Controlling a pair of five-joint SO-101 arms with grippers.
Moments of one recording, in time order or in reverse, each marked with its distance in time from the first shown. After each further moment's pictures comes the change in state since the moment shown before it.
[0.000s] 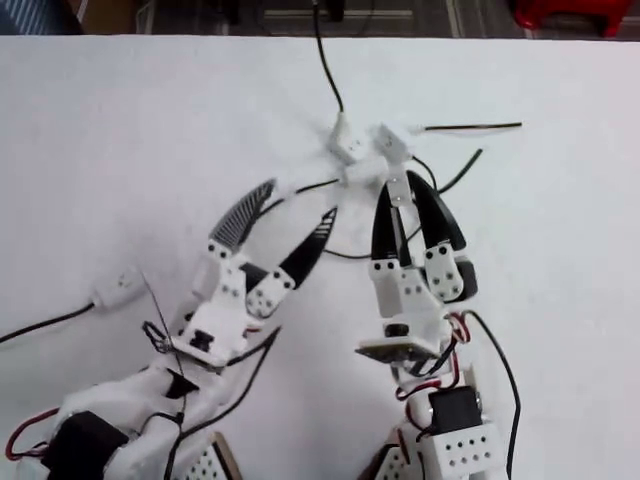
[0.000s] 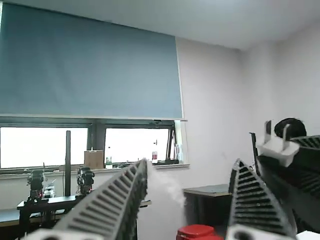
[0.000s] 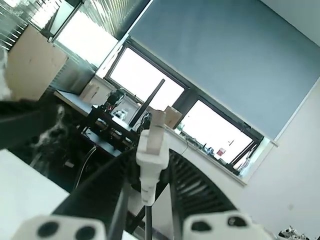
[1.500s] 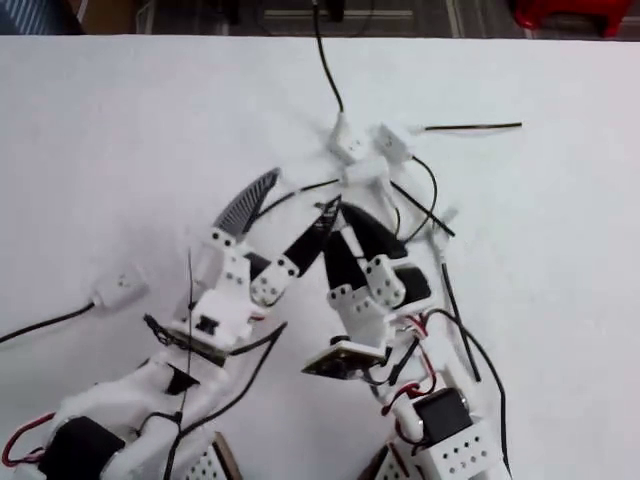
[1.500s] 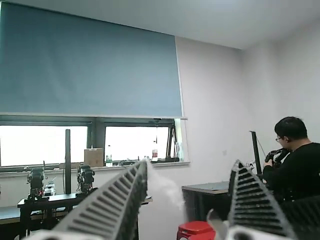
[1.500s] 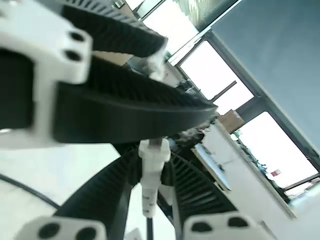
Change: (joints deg) left arm -1.1 -0.3 -4.0 8.6 0.3; right arm -14.6 -2.3 0.1 16.4 12.7
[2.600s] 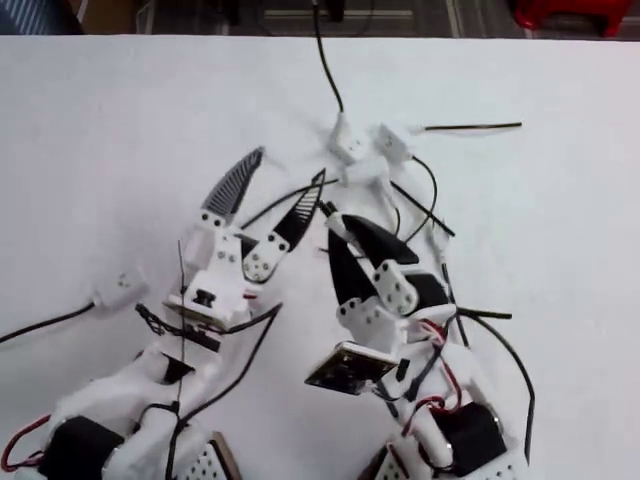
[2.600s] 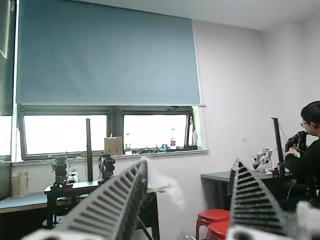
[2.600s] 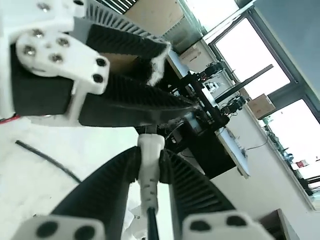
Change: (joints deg) left arm -4.9 0.6 -3.4 5.1 -0.1; right arm -1.3 0.0 -21.0 28.5 0.2
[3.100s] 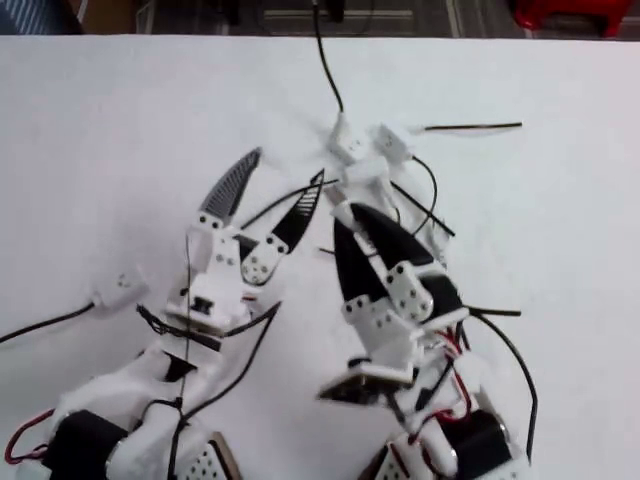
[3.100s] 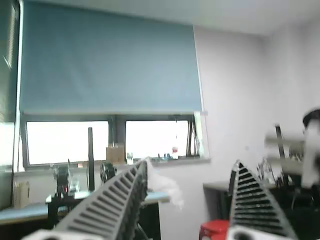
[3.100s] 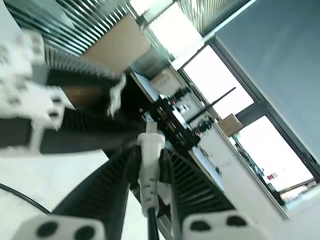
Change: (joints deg) left arm 0.1 0.1 0.1 -7.0 -0.2; right arm 1.3 -0.9 -1.7 -4.7 -0.4
